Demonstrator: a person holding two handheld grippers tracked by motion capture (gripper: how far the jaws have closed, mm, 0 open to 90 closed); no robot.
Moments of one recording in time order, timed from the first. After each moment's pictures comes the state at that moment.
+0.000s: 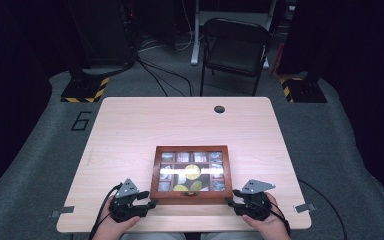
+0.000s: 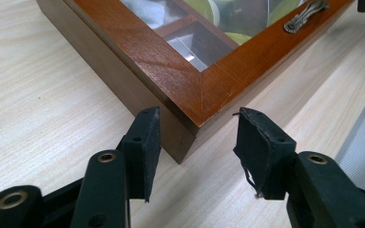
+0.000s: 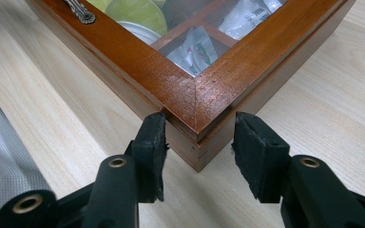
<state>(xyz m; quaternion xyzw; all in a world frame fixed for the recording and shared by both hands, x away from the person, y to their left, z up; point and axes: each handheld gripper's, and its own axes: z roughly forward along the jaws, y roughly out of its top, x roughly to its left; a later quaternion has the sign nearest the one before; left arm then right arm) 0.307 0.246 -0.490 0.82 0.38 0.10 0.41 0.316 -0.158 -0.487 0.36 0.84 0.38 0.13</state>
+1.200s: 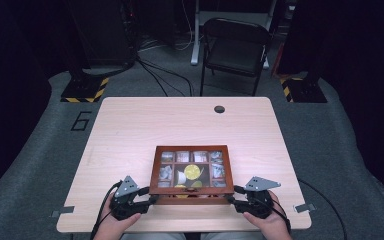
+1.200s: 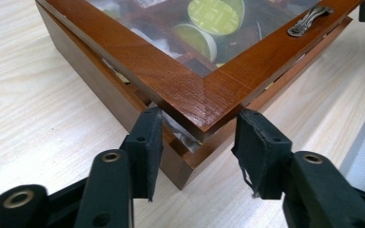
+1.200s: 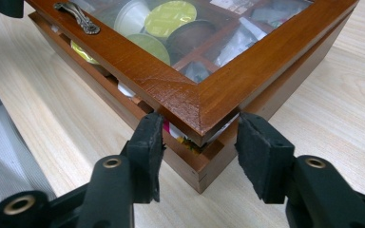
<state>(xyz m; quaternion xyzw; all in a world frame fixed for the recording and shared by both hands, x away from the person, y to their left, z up) 0.308 0.242 -0.477 0.81 0.38 0.13 0.43 0.317 -0.162 -0.476 0.36 0.82 0.43 0.13</state>
